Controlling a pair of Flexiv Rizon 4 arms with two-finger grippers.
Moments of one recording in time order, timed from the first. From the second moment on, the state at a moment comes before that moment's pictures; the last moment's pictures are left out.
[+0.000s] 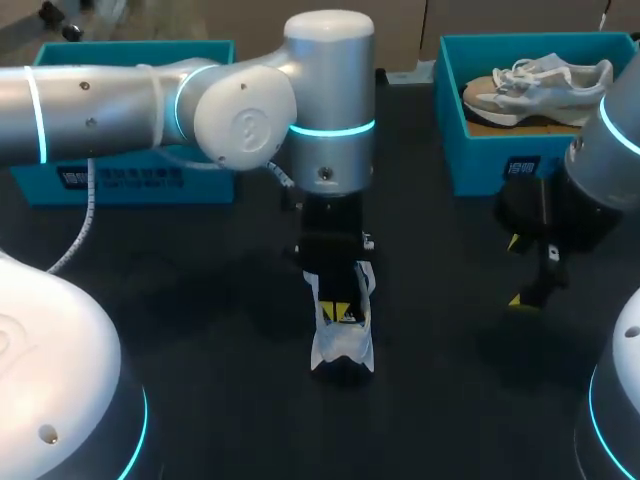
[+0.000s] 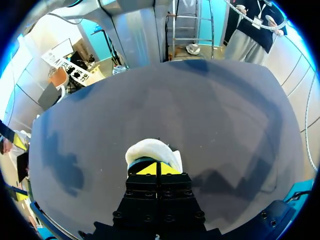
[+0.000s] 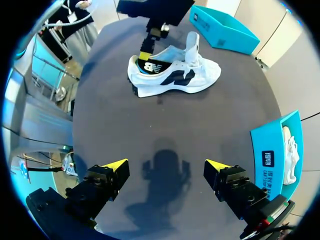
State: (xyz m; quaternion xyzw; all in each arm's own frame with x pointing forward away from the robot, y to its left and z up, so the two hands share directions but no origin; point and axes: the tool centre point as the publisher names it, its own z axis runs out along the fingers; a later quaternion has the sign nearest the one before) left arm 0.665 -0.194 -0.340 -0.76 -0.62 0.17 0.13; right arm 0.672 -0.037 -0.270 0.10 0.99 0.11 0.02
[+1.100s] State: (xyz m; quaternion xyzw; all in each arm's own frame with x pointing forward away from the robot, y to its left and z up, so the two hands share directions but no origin) left arm 0.649 -0.204 -0.377 -0.75 -0.64 0.16 0.12; right arm 0.672 -0.037 -0.269 0.10 0.99 0.11 0.02
